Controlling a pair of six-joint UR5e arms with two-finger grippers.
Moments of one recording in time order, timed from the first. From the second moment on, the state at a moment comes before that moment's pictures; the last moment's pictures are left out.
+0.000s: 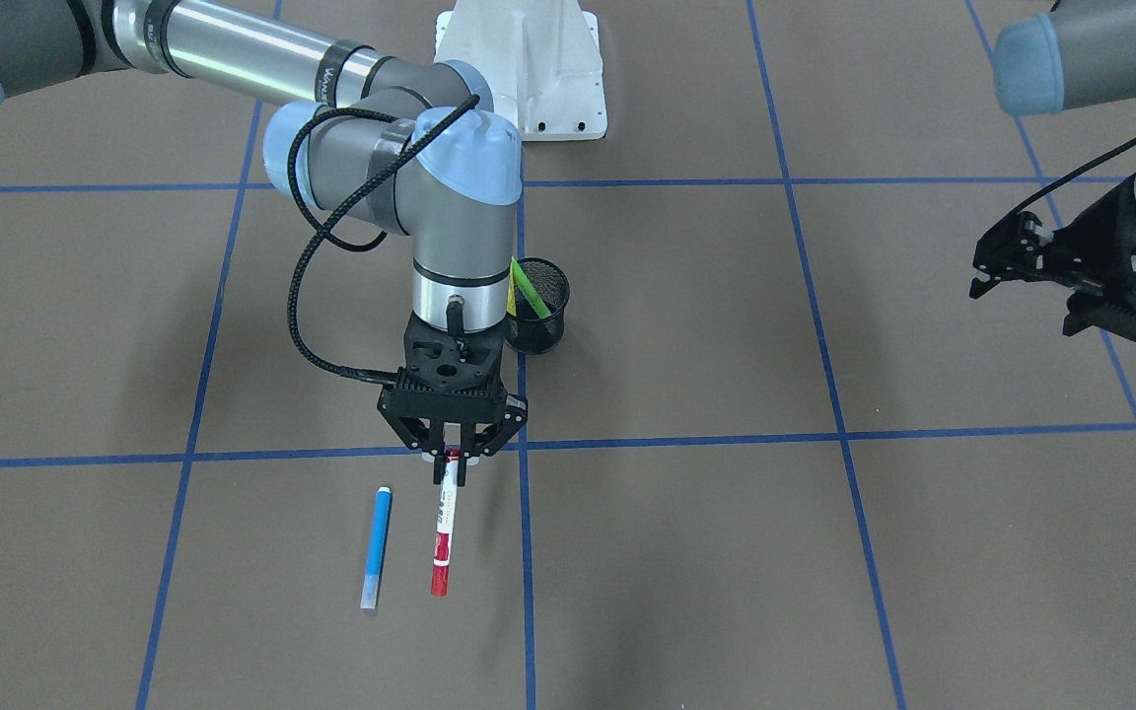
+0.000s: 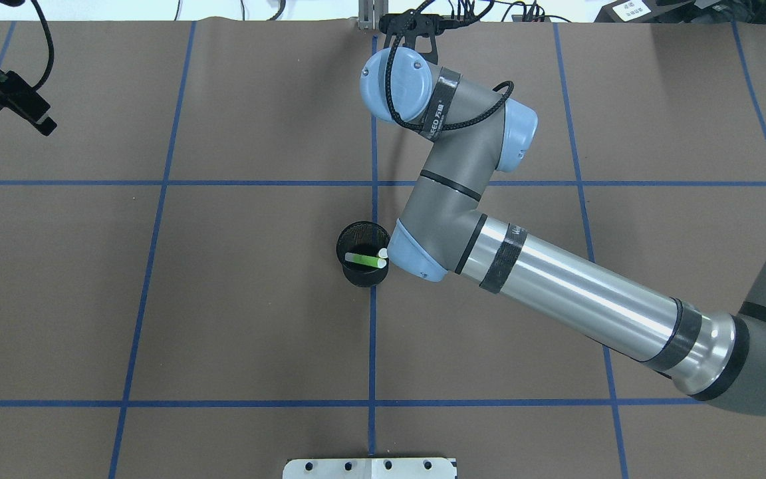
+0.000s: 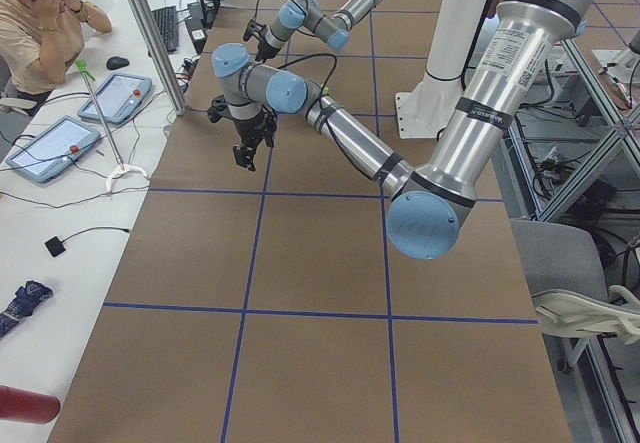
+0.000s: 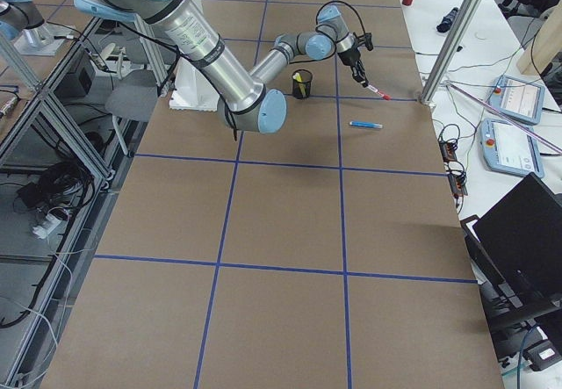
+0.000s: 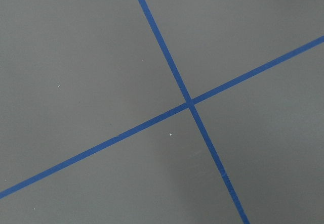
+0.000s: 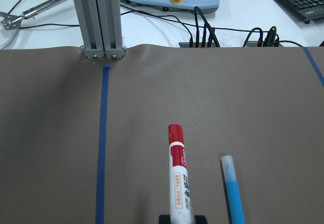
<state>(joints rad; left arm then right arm) -1.21 -1.98 -1.82 -1.22 -2.35 -0.02 0.64 -0.63 1.25 -1.40 1.34 1.19</state>
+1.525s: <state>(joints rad) -1.20 -1.99 -1.85 -1.22 -2.35 -0.07 0.56 -0.73 1.15 -1.16 1.19 1.19</state>
